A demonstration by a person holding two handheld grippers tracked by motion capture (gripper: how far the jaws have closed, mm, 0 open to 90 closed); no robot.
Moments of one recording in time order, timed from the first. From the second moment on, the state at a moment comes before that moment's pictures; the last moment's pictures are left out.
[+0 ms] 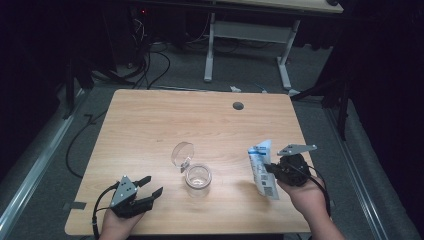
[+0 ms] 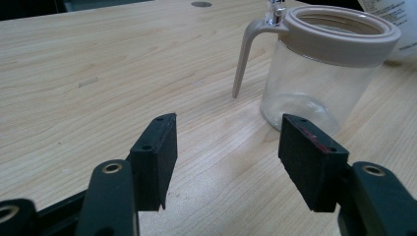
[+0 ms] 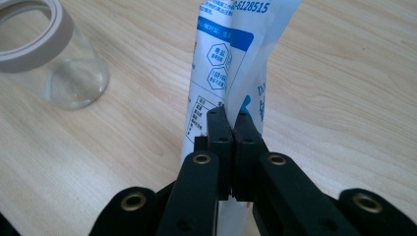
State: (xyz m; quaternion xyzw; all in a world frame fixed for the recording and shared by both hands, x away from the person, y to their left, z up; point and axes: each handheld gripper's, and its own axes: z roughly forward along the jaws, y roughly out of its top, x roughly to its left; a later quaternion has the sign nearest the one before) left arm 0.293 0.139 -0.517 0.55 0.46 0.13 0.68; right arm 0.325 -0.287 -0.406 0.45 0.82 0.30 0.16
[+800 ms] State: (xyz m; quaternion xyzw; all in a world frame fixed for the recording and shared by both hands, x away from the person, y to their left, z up) left arm 0.292 0.137 -0.518 0.56 0.46 0.13 0.68; right arm 0.334 -0.258 -0.386 0.42 0.88 0.18 0.11
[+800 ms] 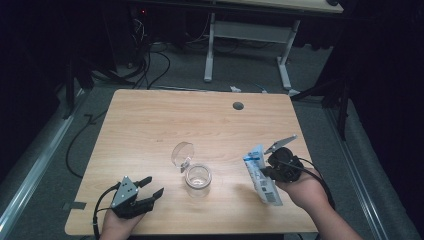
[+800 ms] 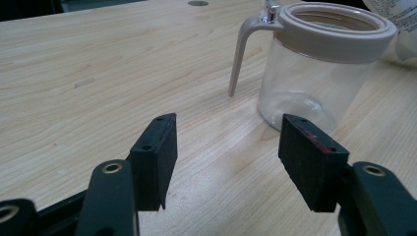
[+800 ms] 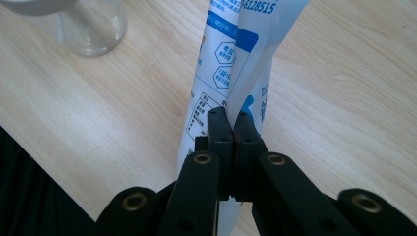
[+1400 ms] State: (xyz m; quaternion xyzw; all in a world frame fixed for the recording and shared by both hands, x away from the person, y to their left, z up) left arm 0.289 0.135 -0.518 0.56 0.45 0.13 0.68; right arm 0.335 -0.247 -0.385 0.40 0.91 0.12 0.08
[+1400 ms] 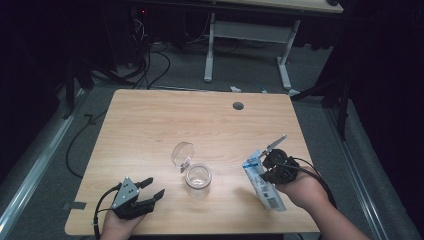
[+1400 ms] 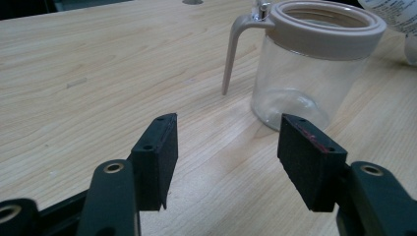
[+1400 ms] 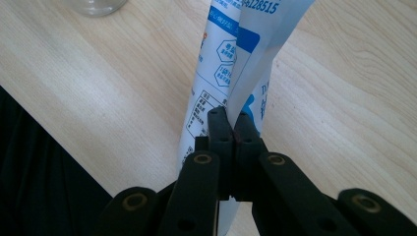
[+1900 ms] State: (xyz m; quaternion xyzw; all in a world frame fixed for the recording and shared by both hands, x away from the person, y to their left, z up) left arm 0.266 0.115 -0.508 0.56 0.41 0.09 0.71; right arm 0.332 -0.238 -0.369 0.39 0.91 0.11 0.07
